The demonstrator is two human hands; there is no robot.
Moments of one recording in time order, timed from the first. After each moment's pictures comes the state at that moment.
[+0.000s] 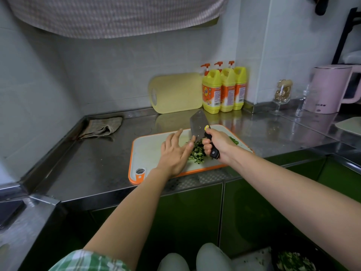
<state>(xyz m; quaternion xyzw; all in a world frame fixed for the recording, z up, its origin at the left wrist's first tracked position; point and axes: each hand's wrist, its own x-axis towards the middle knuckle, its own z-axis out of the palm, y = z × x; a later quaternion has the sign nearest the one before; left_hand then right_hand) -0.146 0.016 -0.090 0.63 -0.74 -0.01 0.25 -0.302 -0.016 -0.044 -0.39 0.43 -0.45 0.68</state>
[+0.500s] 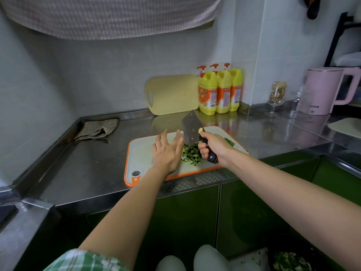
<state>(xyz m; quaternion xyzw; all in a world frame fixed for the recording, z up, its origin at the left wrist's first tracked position) -0.146 0.011 -0.086 0.69 -0.67 -0.02 0.27 -0.306 -0.009 -0.044 -0.44 0.42 -0.42 0.67</state>
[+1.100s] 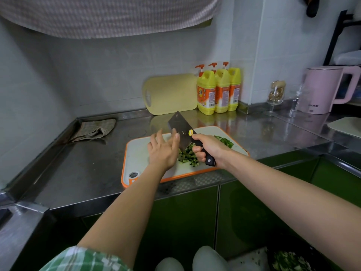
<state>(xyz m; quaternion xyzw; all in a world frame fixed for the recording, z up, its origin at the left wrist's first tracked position) -0.145 0.001 -0.077 0.72 -0.63 -0.04 0.27 -0.304 -0.003 -0.042 -0.50 0.41 -0.36 0.67</state>
